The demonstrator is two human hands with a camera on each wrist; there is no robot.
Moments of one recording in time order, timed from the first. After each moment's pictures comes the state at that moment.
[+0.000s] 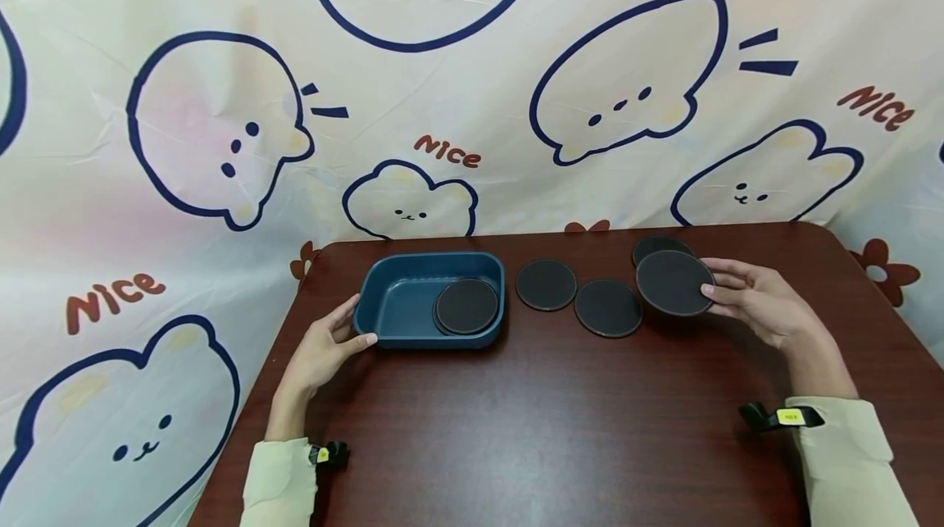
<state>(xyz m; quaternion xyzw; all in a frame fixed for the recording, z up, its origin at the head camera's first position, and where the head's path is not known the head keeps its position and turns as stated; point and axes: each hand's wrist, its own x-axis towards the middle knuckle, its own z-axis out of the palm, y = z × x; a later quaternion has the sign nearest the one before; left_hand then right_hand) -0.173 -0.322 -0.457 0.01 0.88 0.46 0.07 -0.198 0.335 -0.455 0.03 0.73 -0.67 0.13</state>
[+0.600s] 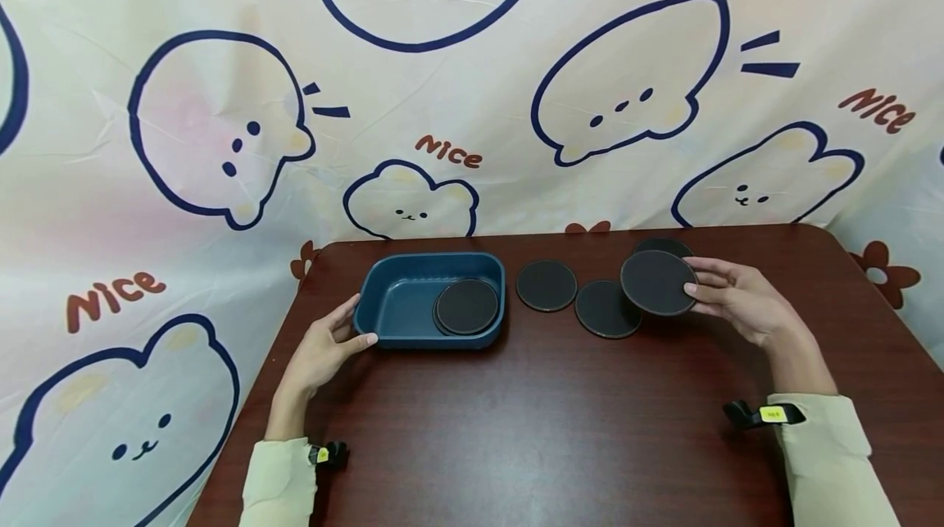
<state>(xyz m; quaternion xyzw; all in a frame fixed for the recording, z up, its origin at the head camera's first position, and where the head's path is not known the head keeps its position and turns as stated) -0.173 -0.324 -0.458 0.02 0.88 0.47 0.06 -0.204 0.314 -0.450 0.01 0.74 -0.66 0.14</state>
